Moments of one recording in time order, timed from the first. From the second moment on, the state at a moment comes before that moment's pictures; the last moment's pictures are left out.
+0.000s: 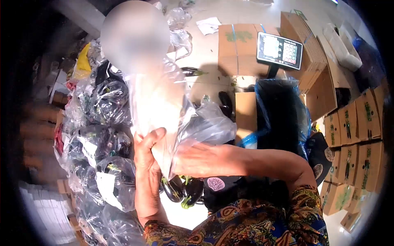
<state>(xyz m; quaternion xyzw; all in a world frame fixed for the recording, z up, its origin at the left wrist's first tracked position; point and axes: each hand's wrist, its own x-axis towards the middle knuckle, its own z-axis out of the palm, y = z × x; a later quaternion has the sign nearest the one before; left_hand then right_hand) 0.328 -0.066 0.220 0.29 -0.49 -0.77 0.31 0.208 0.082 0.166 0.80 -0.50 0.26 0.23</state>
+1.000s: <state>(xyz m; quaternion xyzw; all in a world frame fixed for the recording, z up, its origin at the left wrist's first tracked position) 0.284 -0.058 0.299 -0.02 -0.66 -0.70 0.29 0.094 0.071 0.190 0.60 -0.66 0.35 -0.29</state>
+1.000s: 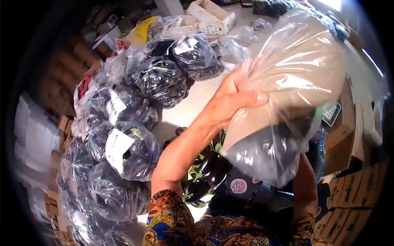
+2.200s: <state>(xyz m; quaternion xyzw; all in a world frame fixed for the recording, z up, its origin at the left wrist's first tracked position) 0.215 -0.054 0.148 0.04 -0.96 -0.24 0.13 0.073 0.155 0.184 0.60 -0.78 0.07 -0.13</state>
